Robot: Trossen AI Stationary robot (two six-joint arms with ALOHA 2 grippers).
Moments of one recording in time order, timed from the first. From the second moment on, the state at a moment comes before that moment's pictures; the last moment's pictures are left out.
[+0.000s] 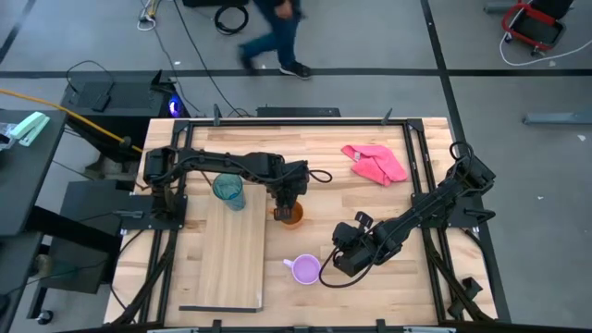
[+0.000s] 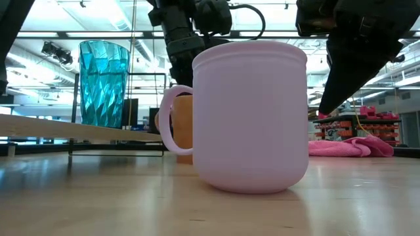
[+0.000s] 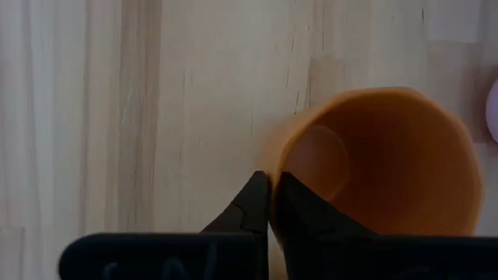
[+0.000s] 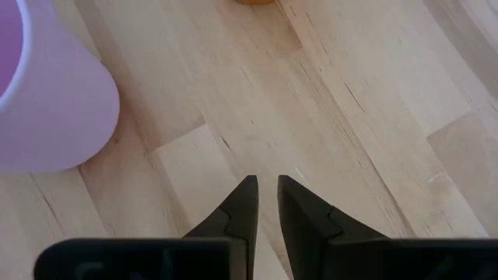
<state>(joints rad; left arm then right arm) 0.08 1.90 1.47 -0.79 0.07 0.03 0.56 1.69 1.08 -0.73 0.46 1.01</state>
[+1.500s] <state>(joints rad) -0.25 1.83 2.01 -1.57 -0.12 -0.32 0.60 1.69 1.08 -0.72 0.47 1.00</state>
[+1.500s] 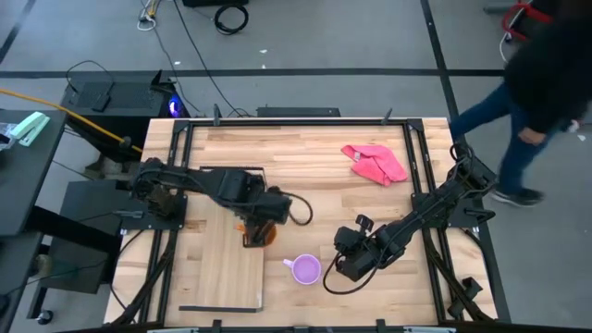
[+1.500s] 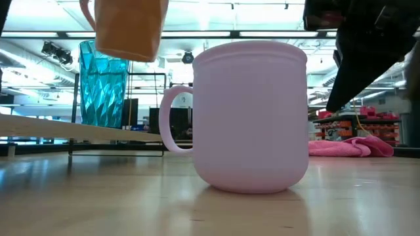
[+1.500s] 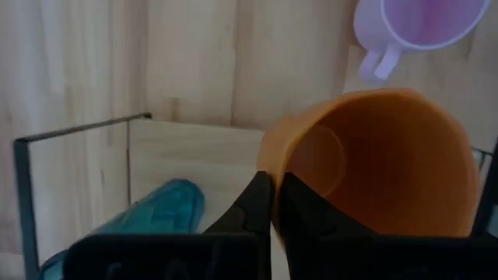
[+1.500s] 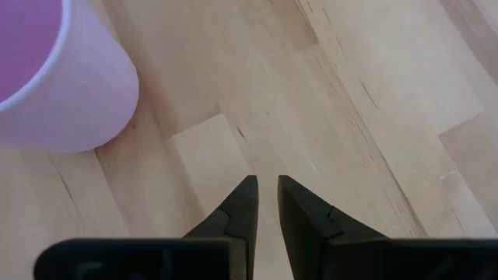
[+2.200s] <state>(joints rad) -0.38 1.39 1.38 -1.34 -0.23 -0.62 0.60 1.69 1.08 -0.70 0.50 1.00</state>
